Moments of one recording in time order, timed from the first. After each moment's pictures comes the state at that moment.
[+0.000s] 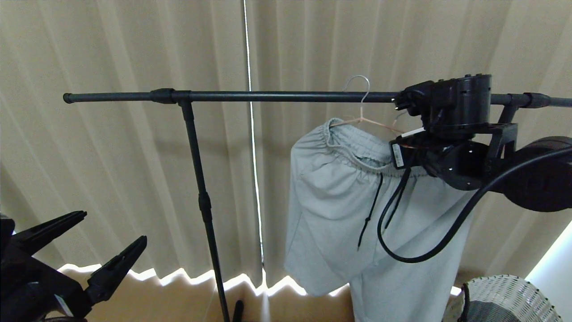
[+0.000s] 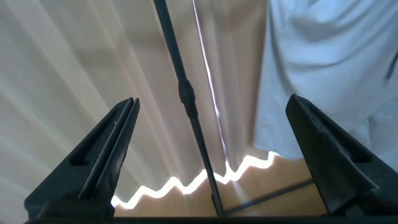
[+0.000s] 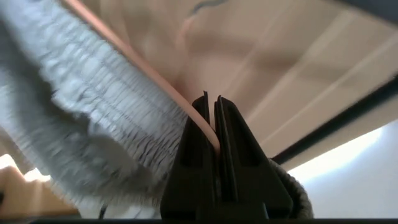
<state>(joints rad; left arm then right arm) -0.35 1.00 -0.17 -0.74 0.09 0.22 0.49 1.78 -1.21 -0.22 -0.72 -0.08</state>
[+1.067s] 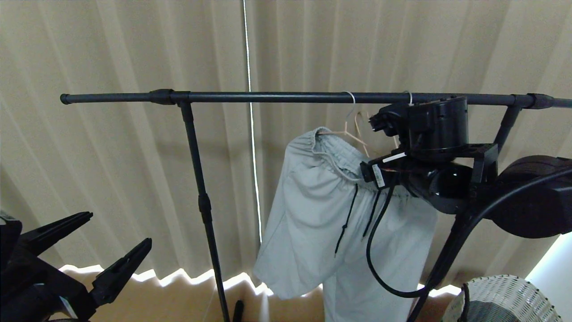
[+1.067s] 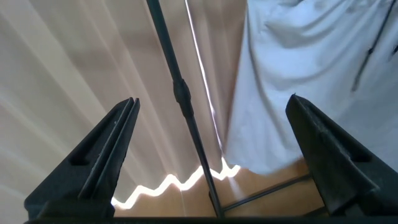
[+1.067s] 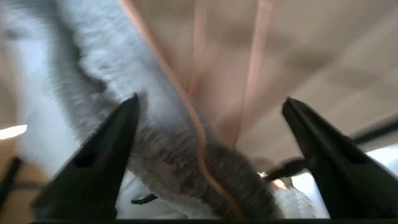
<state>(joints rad) -0.37 1.00 -0.17 -0.74 0.09 0.22 0.59 1.79 -1.13 -0.24 -0.66 -0.07</state>
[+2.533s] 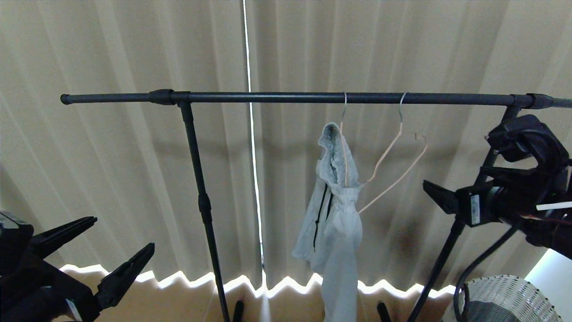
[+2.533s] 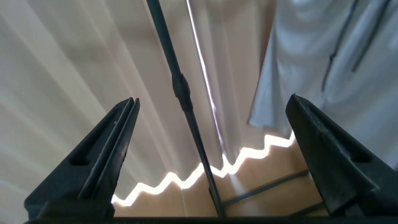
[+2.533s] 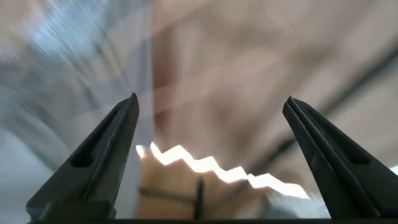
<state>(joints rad) -0.37 1.02 -0.16 -0.74 0.09 0.22 0.46 1.34 -0.67 -0.34 -0.44 -0.07</state>
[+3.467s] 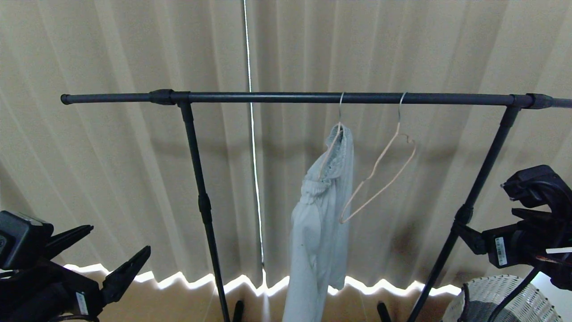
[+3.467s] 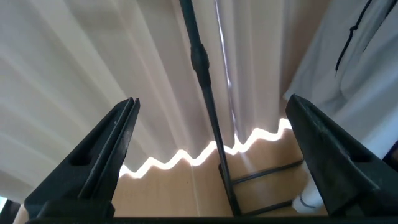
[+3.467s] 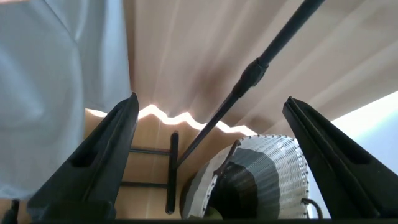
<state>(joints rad) -0.27 1.08 -0.14 -0.74 0.09 0.22 0.32 1.29 -0.46 -0.37 -0.44 -0.08</state>
